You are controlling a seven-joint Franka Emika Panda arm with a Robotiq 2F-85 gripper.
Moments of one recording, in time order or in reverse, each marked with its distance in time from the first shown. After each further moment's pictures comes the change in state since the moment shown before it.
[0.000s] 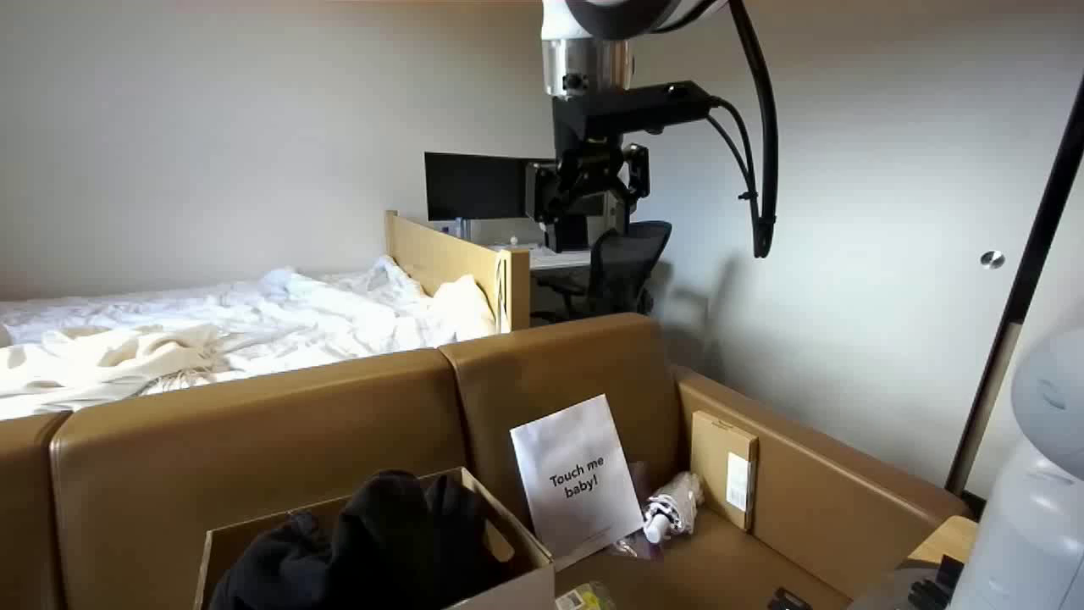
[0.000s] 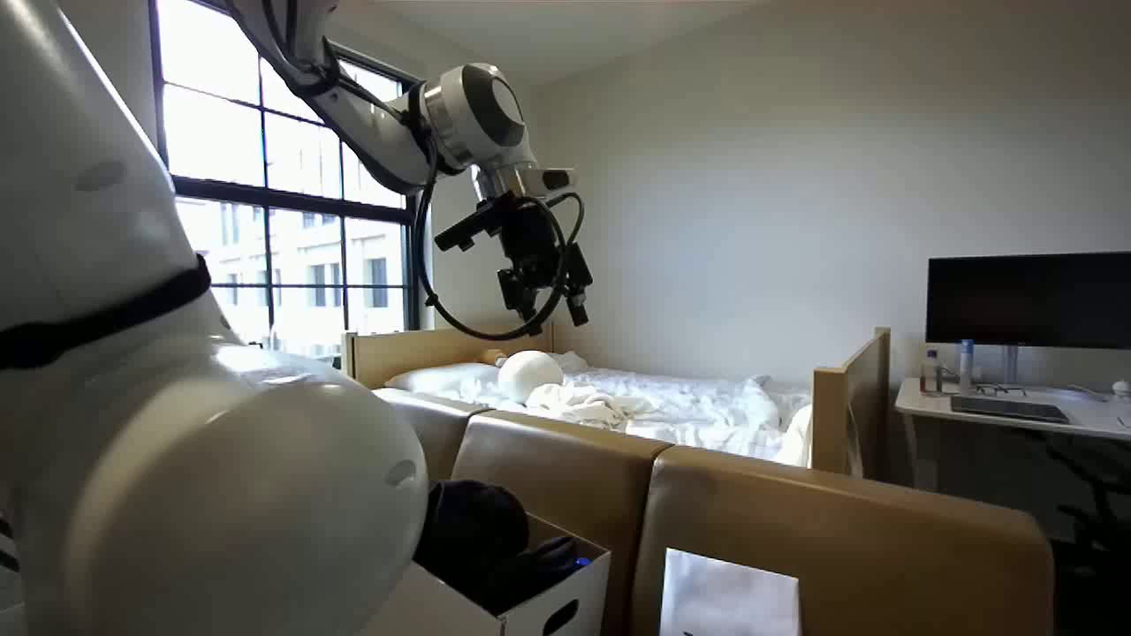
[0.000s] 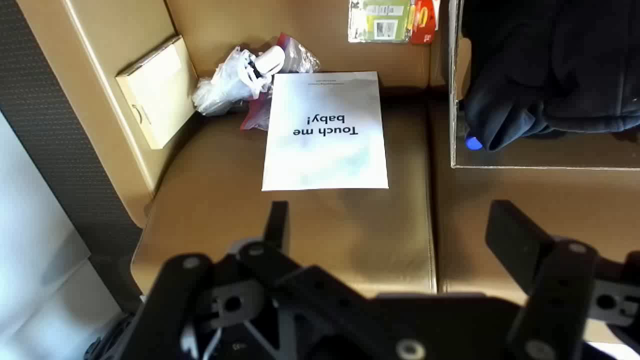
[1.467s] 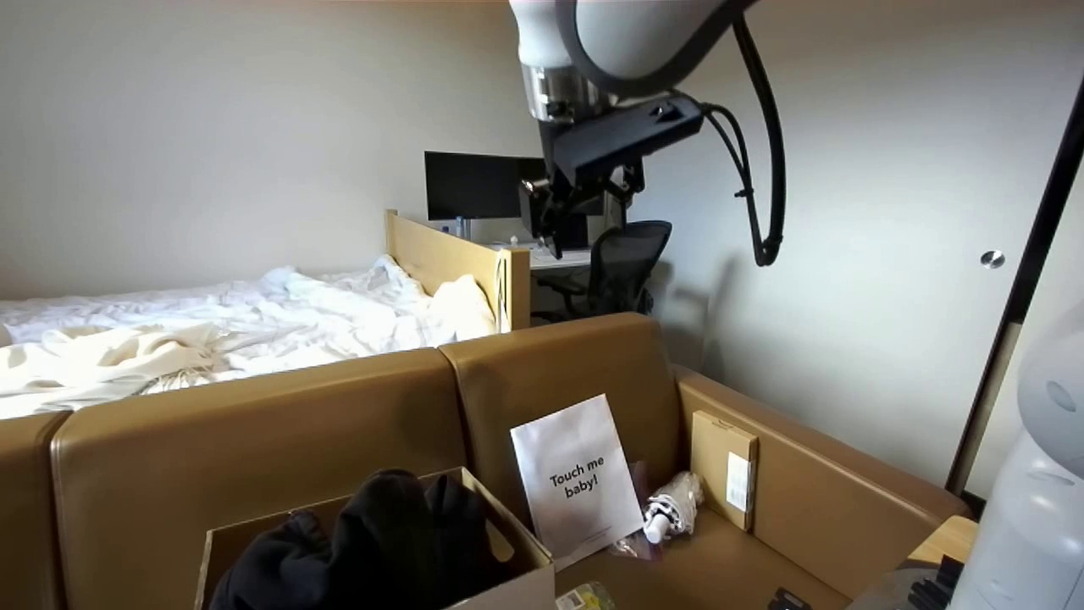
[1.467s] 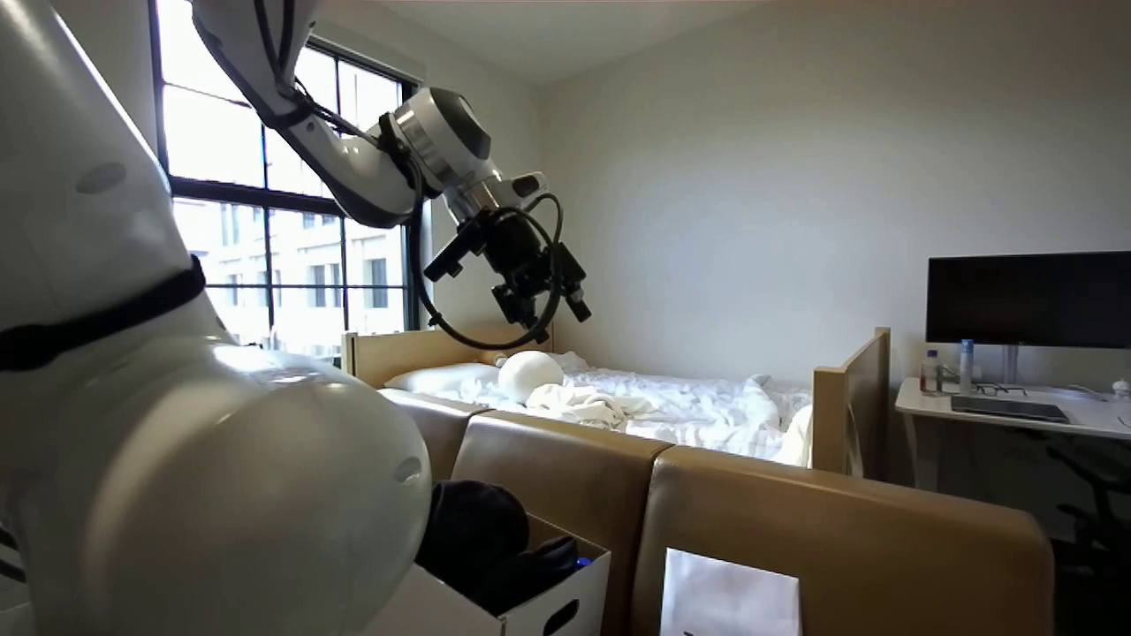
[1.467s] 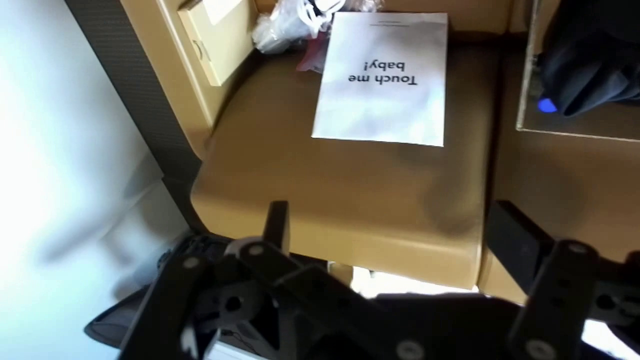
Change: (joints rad) arm 0.029 -0.010 0.063 -0.057 -0.255 0.057 0.183
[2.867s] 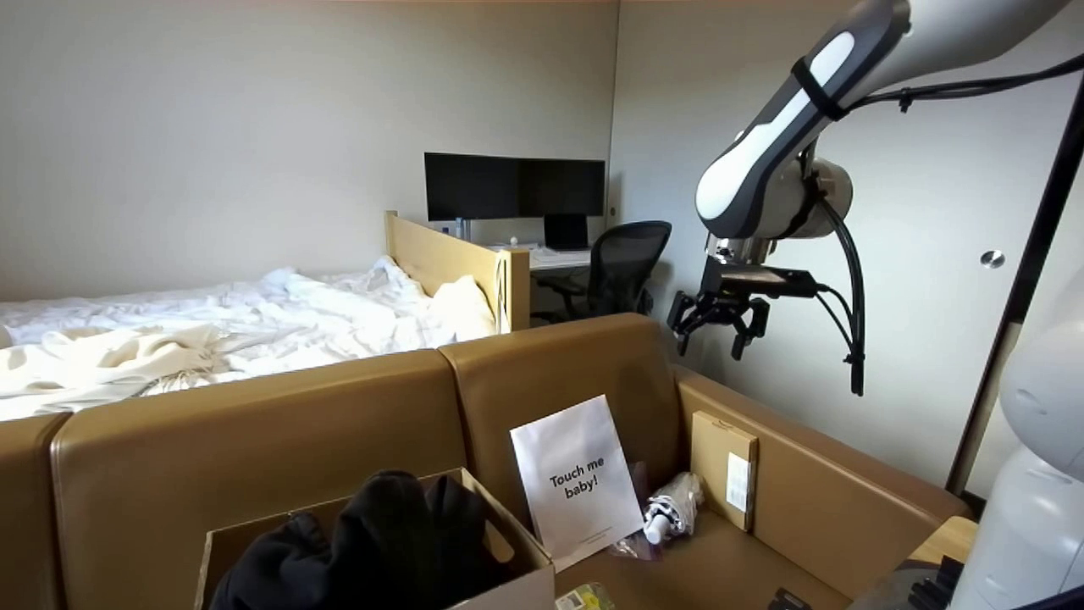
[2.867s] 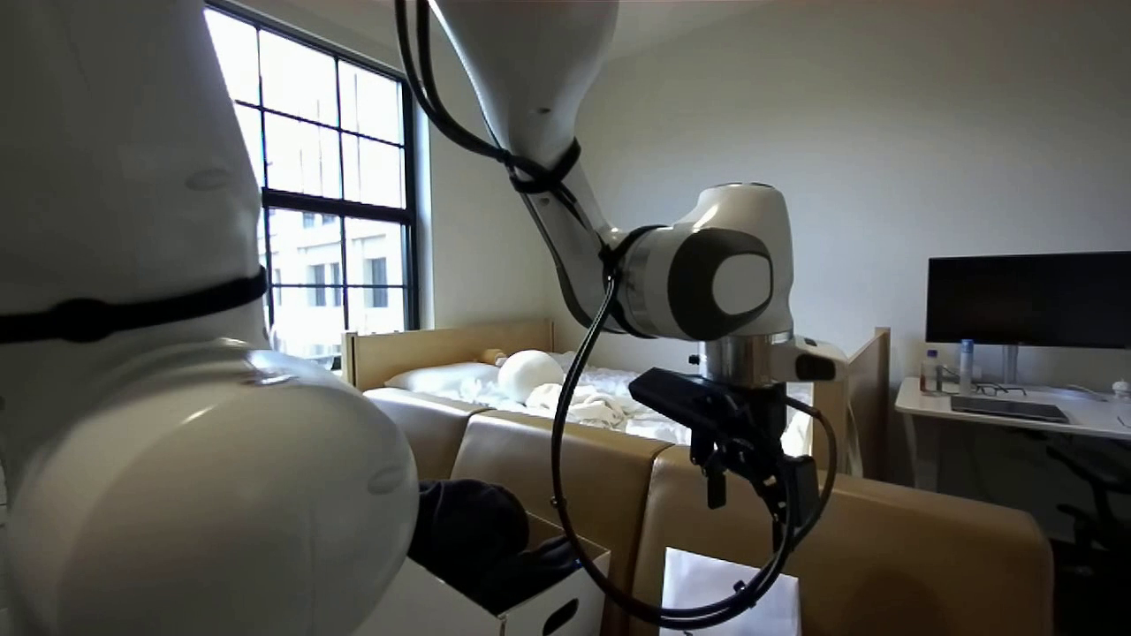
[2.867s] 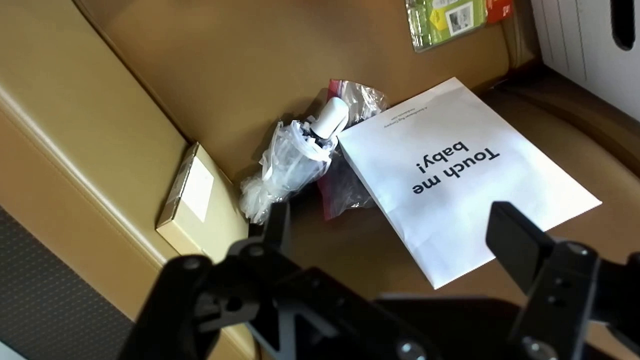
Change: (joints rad) arm -0.086 0.285 -0.685 -0.267 0.379 0.515 -0.493
